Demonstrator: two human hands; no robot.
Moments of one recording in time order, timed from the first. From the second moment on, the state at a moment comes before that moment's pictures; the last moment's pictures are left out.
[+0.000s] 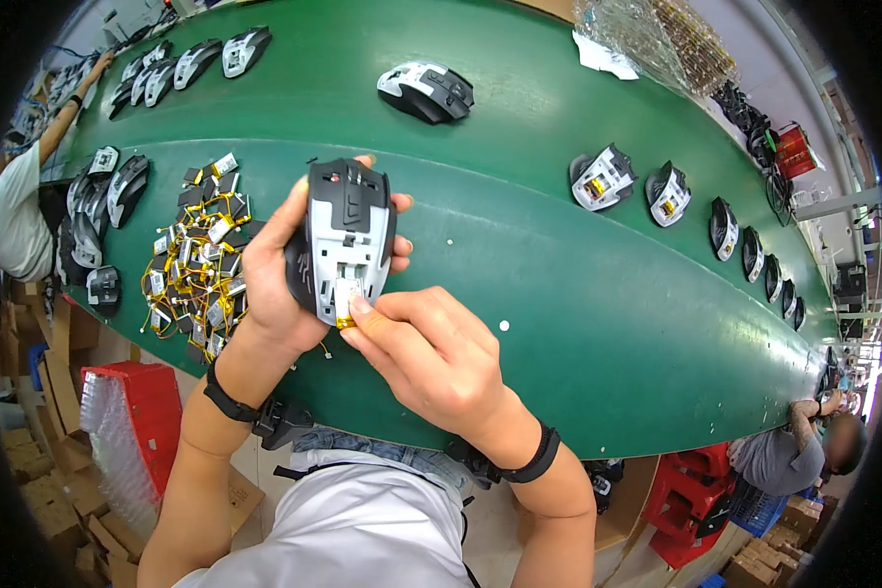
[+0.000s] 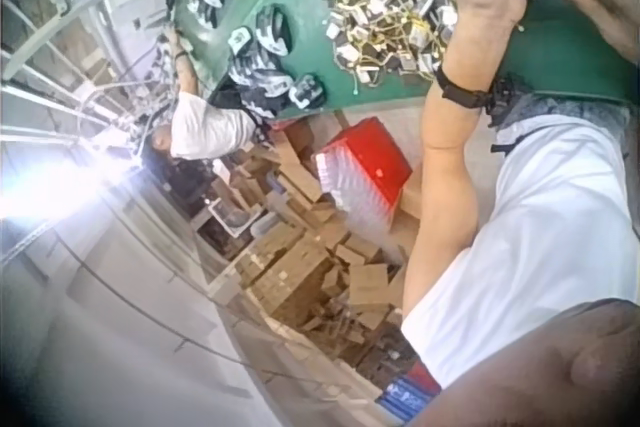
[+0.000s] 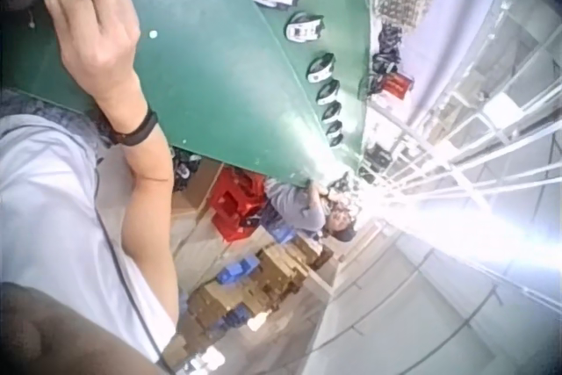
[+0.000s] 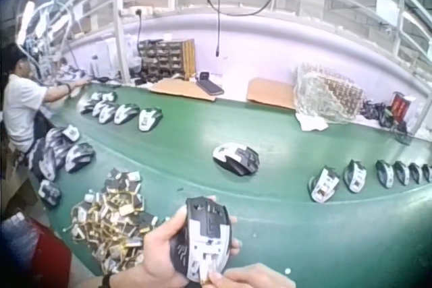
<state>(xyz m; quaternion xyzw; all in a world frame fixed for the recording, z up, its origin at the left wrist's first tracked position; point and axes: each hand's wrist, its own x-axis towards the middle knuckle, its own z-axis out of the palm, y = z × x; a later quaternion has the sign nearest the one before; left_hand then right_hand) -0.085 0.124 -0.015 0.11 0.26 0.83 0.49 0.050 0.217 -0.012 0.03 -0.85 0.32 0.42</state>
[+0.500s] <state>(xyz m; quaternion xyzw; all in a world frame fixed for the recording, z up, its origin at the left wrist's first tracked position) -0.072 0.130 -0.020 0.16 0.34 0.79 0.47 0.054 0.227 -0.002 -0.08 -0.83 0.41 0.37</state>
